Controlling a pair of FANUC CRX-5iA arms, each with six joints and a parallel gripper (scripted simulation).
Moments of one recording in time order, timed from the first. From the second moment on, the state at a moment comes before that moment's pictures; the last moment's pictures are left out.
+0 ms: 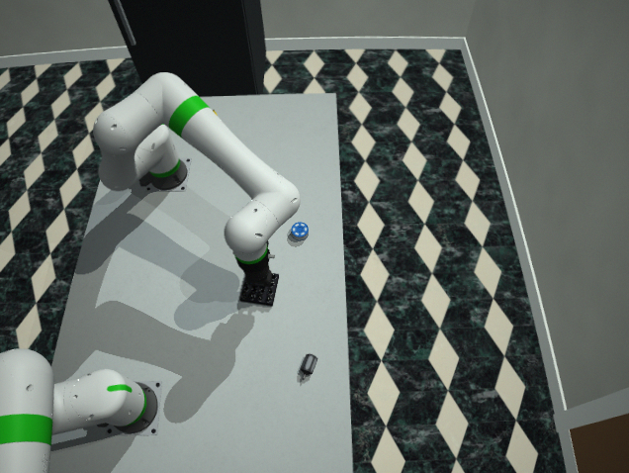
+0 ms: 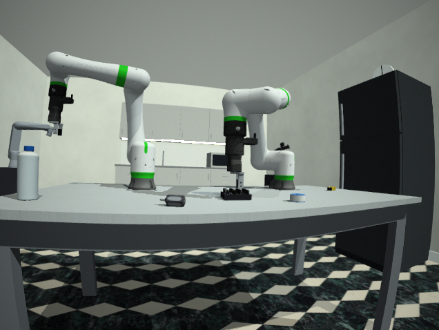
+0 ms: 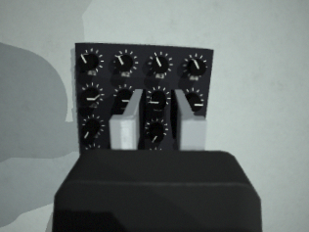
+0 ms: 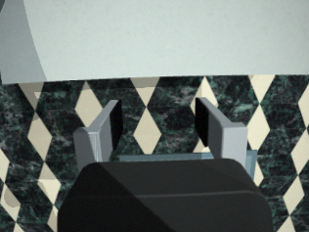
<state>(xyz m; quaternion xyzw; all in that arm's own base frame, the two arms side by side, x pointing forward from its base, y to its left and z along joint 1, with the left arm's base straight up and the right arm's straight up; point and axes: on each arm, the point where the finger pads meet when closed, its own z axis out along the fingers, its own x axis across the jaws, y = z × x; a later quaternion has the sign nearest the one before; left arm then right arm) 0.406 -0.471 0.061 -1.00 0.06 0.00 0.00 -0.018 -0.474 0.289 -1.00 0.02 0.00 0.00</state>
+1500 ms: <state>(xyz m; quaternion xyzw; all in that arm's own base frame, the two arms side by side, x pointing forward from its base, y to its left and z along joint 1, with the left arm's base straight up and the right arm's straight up) 0.406 -0.471 0.047 -1.00 0.06 0.00 0.00 -0.018 -0.474 0.289 -1.00 0.02 0.00 0.00</state>
